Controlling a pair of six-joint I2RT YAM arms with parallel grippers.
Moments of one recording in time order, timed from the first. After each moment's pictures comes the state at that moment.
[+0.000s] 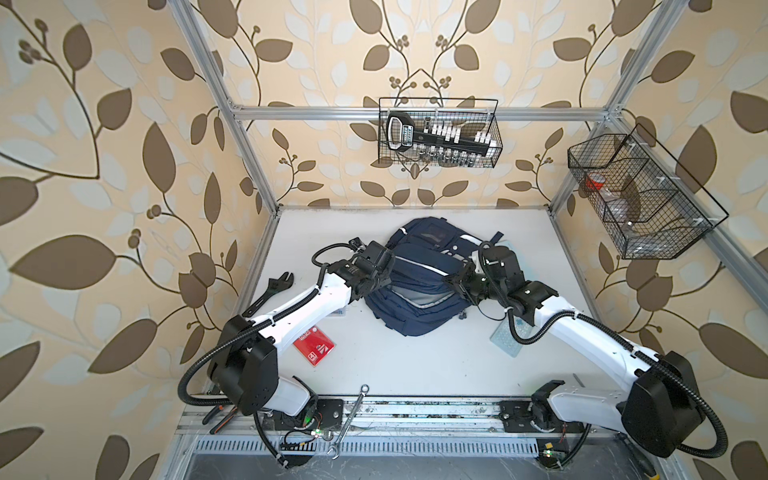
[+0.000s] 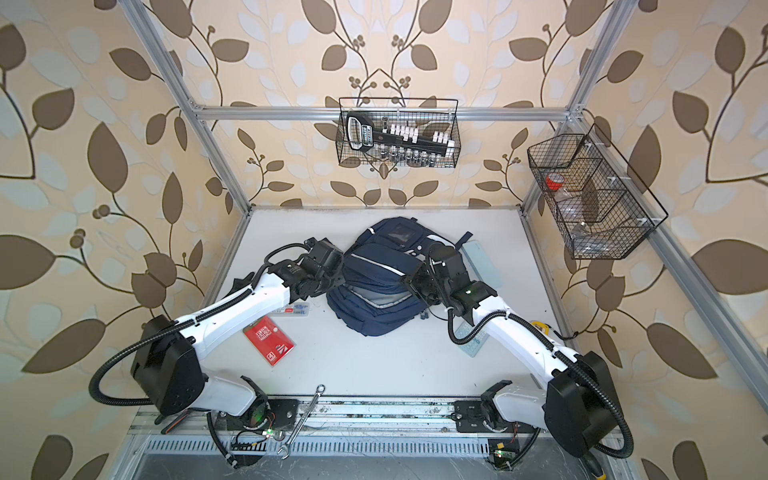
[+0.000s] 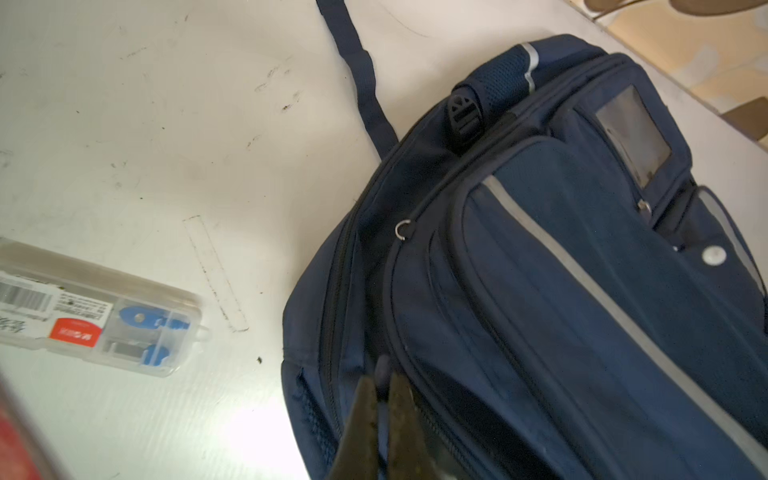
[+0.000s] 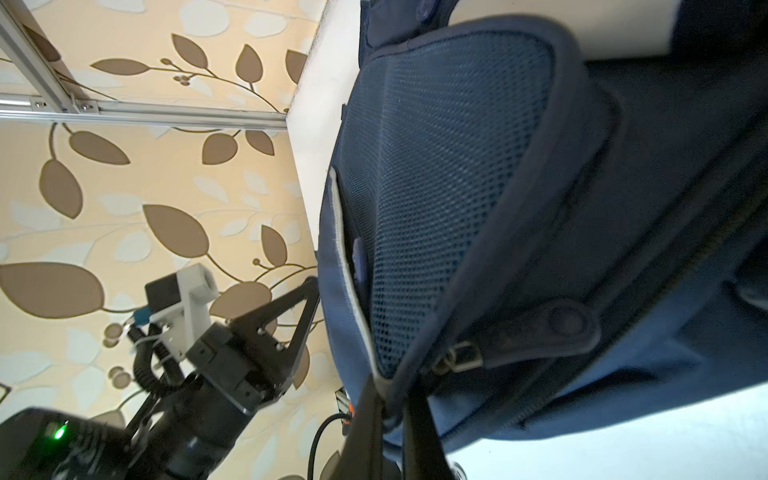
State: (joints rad) left arm -0.58 1.47 1.12 -0.62 -0.30 -0.97; right arm 0.43 1.25 0.87 -0.27 -0.33 1.15
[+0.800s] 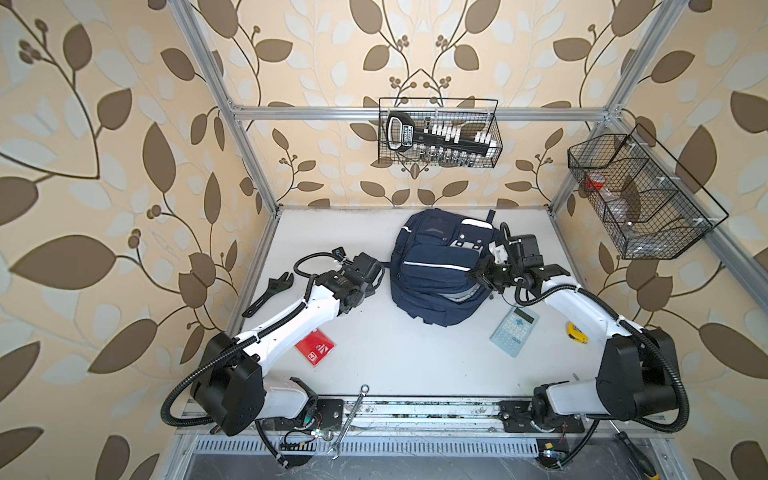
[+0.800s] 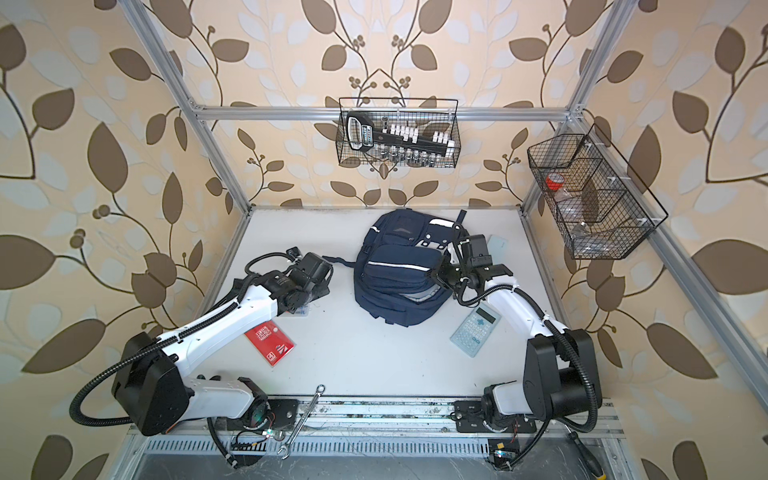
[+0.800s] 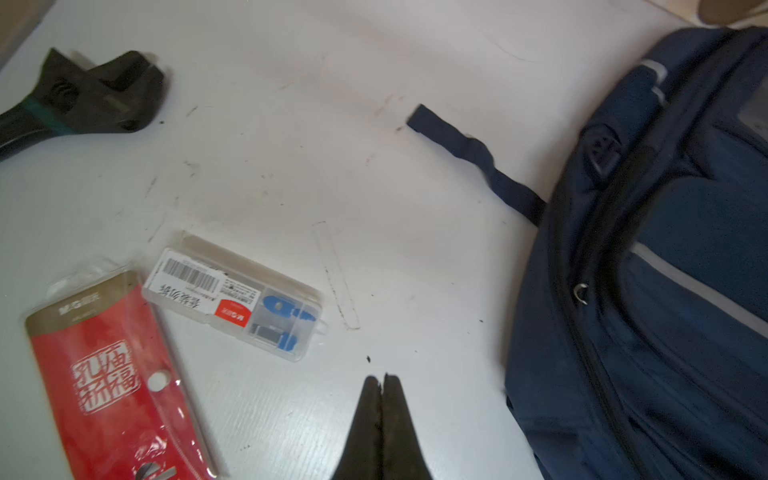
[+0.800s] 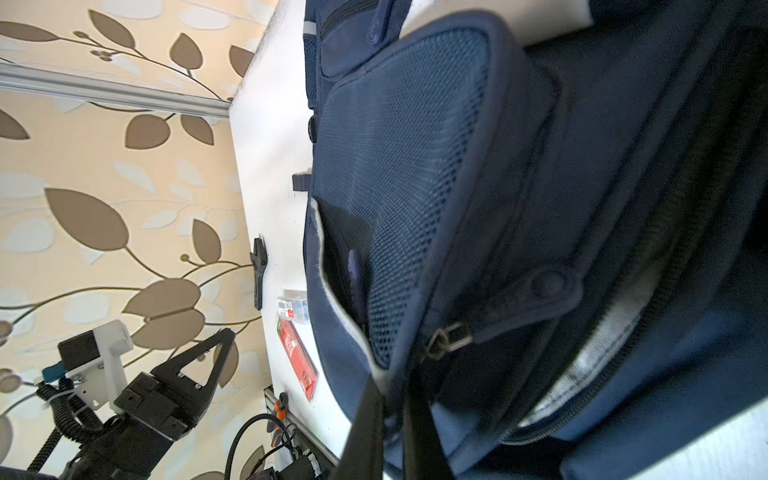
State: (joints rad) left arm -0.58 1.32 0.99 -0.70 -0.39 -0.89; right arm 0.16 1.40 0.95 -0.40 -0.52 0.74
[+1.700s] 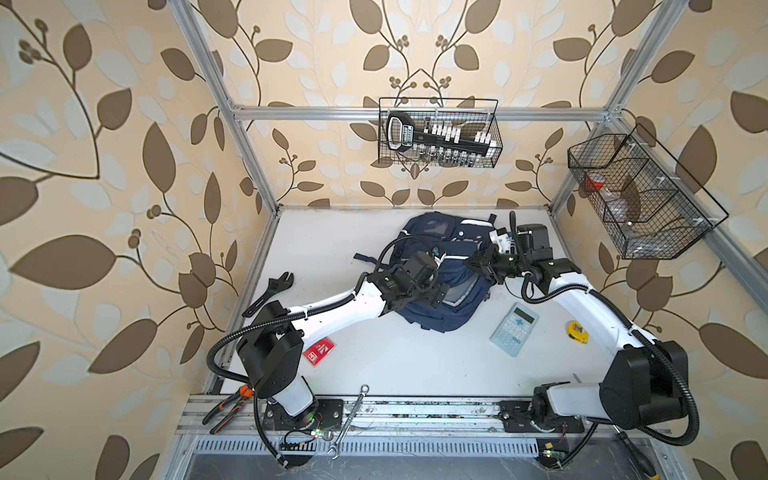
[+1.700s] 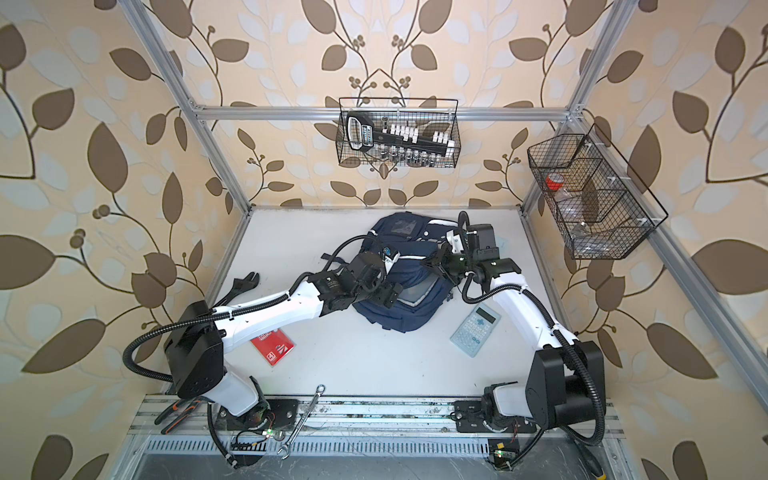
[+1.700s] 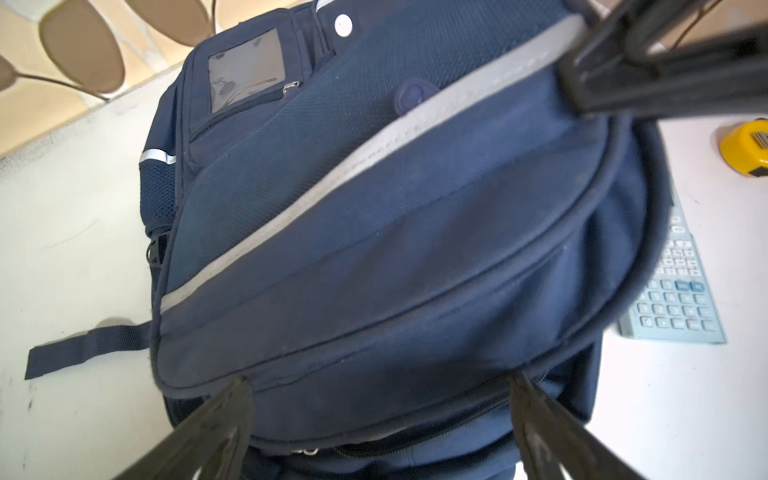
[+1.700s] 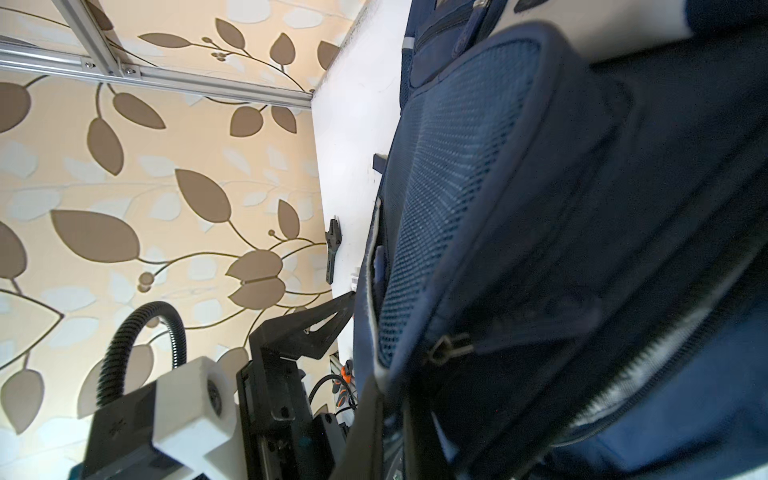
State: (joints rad) left arm -0.86 1.58 1.17 -0.31 -0.15 -0.15; right arm 0.14 1.36 1.04 -0.41 -0.70 0.84
